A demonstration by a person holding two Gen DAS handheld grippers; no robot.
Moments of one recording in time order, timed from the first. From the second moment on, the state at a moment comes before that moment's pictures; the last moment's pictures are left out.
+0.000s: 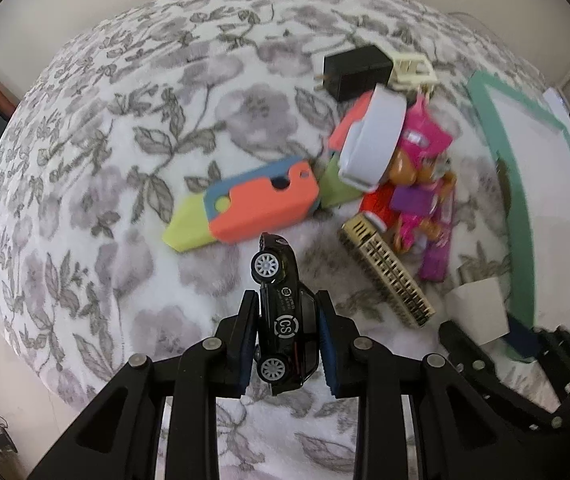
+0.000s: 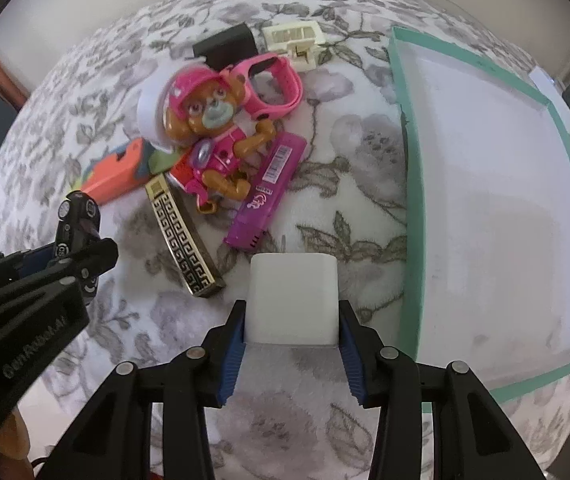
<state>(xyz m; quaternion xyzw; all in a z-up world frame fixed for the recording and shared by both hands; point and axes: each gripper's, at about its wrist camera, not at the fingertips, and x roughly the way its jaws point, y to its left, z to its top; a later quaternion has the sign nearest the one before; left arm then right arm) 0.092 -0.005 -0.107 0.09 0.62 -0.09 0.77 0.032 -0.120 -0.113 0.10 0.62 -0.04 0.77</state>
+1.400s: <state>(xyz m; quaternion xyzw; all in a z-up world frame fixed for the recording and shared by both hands) 0.131 -0.239 -0.076 0.08 0.58 -0.23 0.78 0.044 -0.366 -0.096 0.20 0.55 -0.20 0.79</state>
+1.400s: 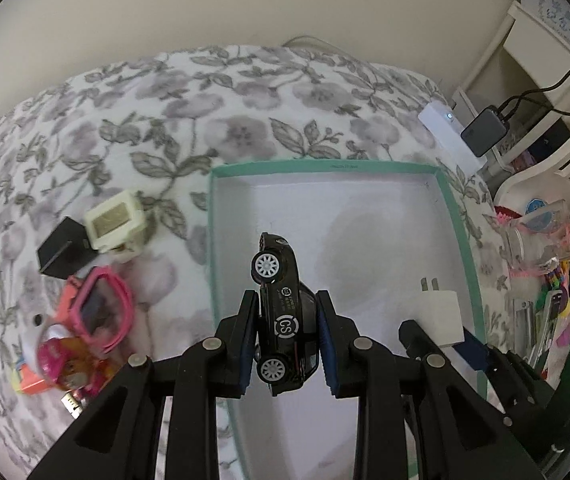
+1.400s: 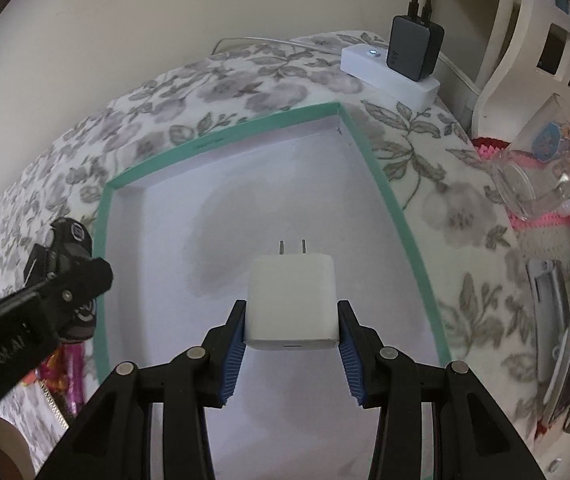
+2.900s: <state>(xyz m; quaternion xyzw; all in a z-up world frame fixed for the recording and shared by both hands) 0.118 -0.162 -0.039 0.07 0.52 -0.13 0.84 0.030 -0.348 -0.052 0.18 0.53 -0.21 0.80</state>
